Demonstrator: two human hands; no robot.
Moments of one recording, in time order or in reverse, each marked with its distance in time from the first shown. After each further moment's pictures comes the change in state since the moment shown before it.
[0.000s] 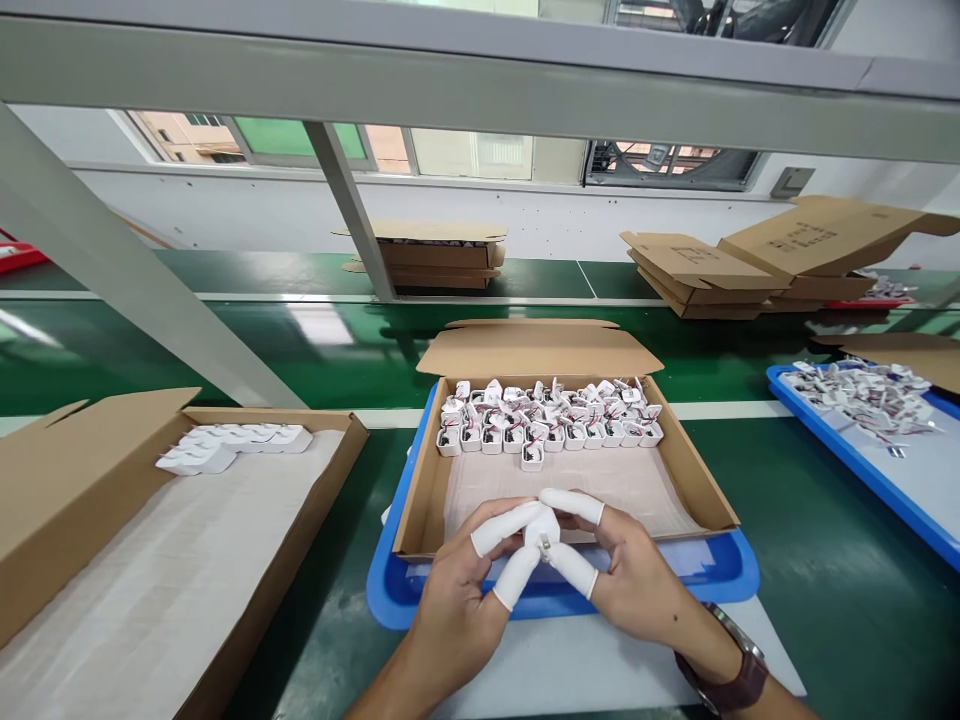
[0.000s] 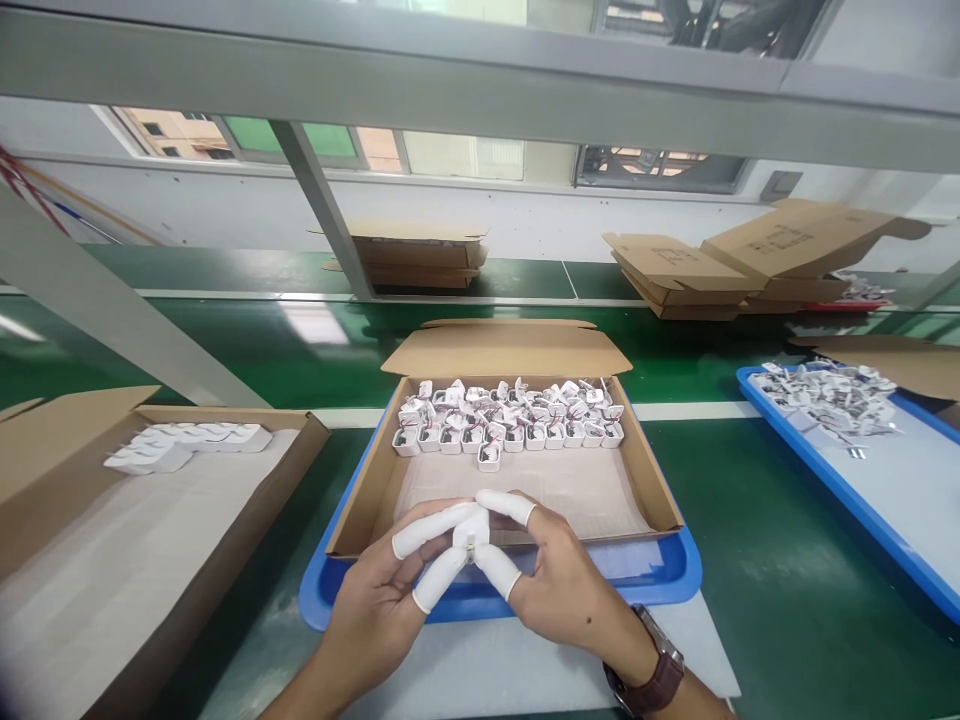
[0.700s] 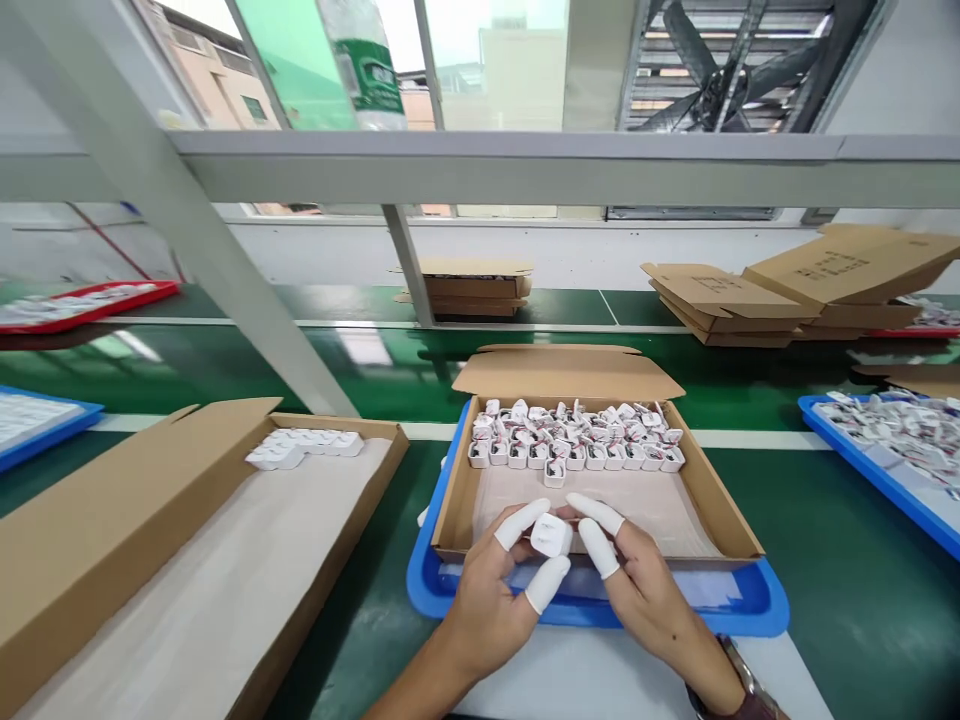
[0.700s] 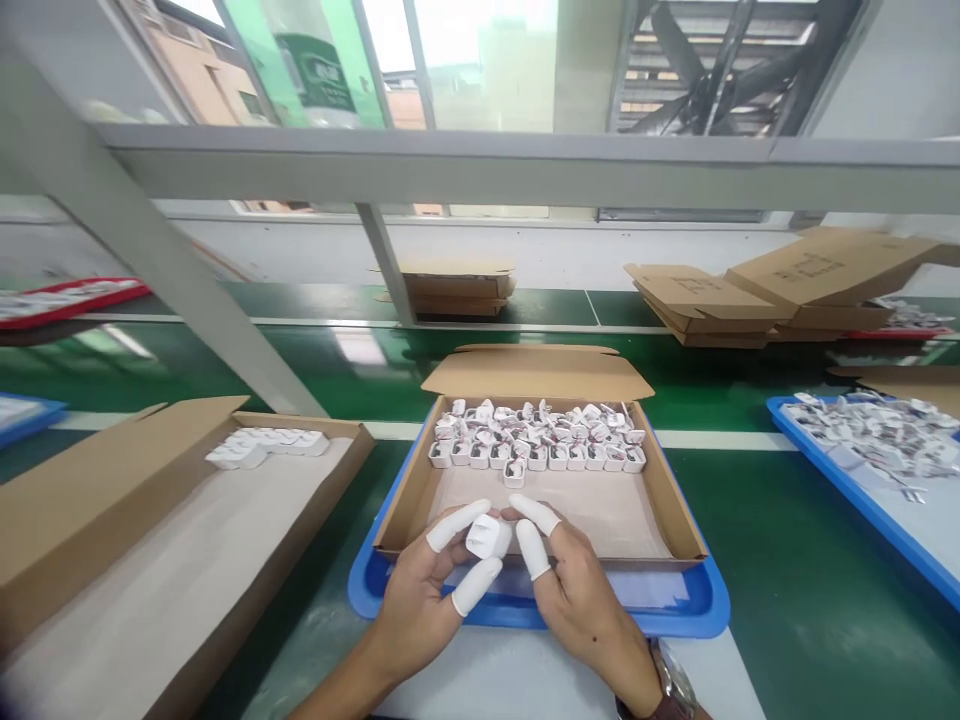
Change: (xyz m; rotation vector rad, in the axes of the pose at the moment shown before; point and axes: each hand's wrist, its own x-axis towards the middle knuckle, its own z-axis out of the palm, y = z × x) left_hand -0.003 -0.008 0.009 0.024 0.122 0.038; right_hand -0.002 0.017 0.001 -0.200 0.112 -0.197
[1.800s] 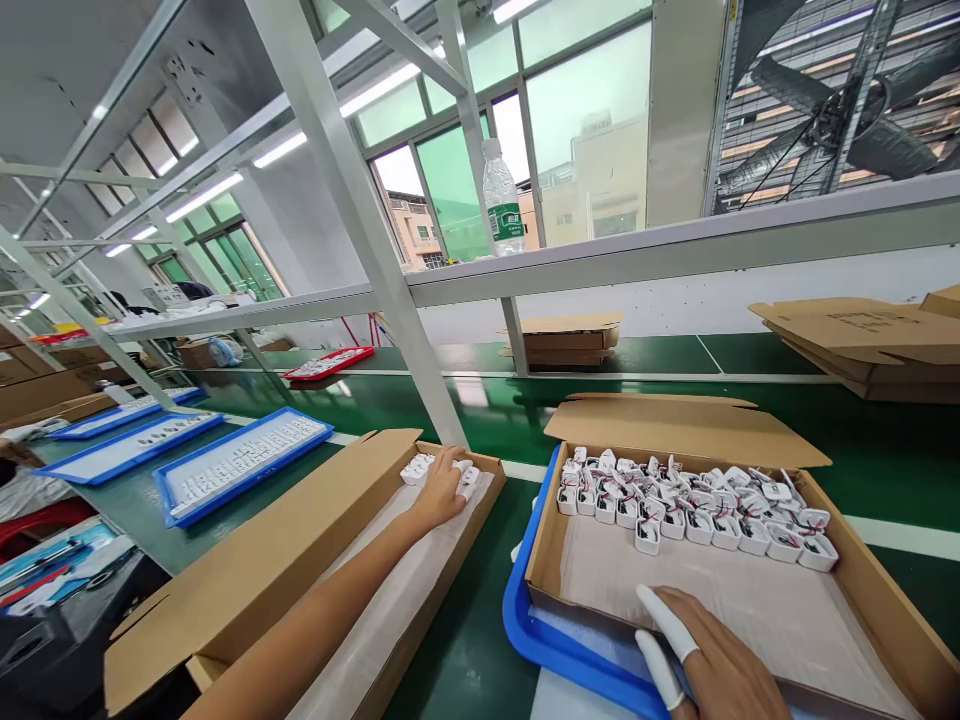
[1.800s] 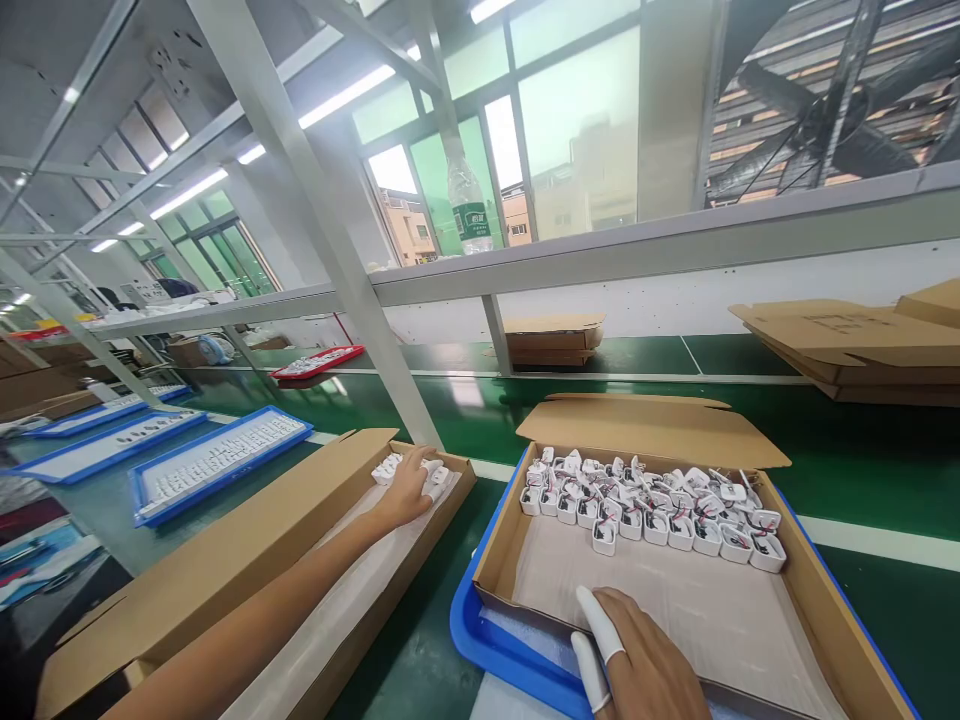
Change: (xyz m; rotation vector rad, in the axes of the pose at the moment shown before) left_hand 0.063 -0.061 -0.269 1.348 0.074 -0.058; right_hand -0.005 0.047 0.016 -0.717 0.130 -0.717
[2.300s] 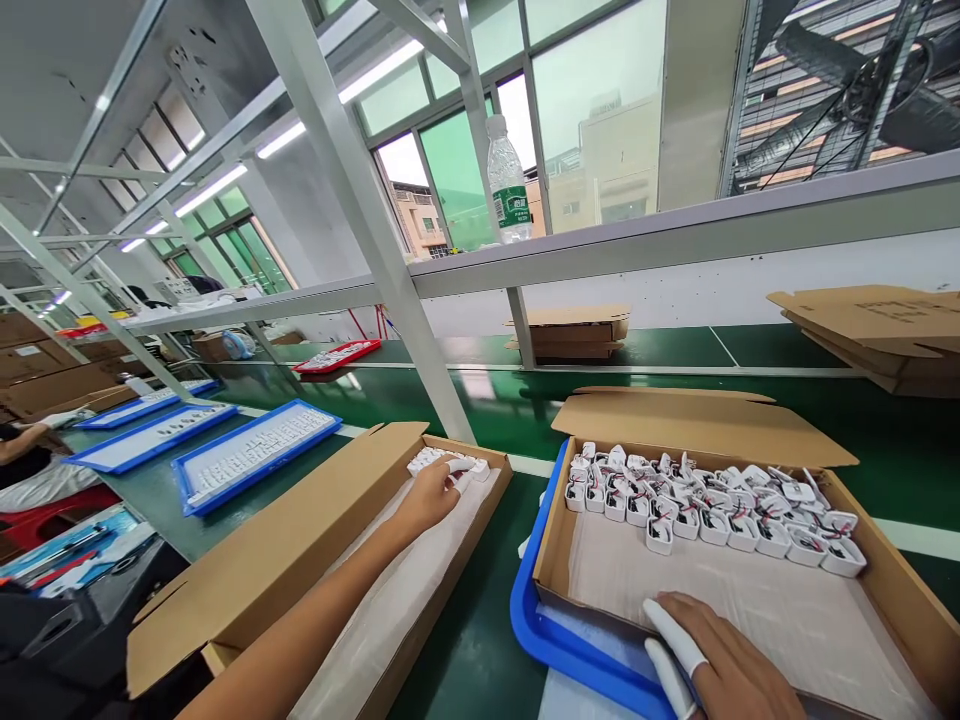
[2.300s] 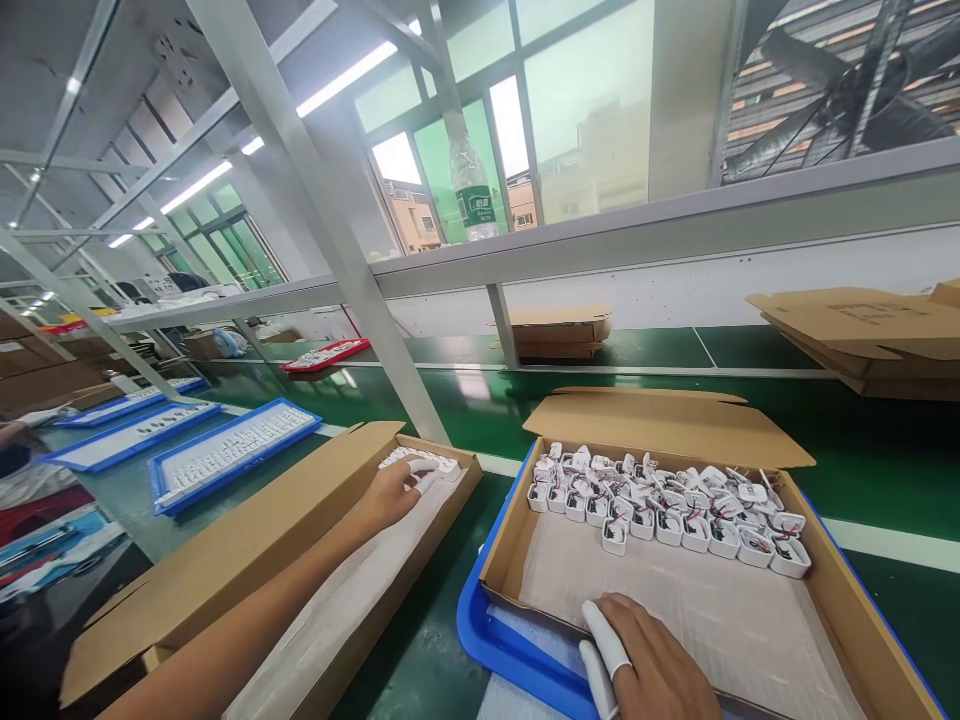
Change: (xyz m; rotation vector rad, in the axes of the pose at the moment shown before) left_hand -0.015 0.028 -0.052 -0.153 -0.015 -0.124; right_hand -0.003 0.002 0.000 -0.137 -0.111 -0.139
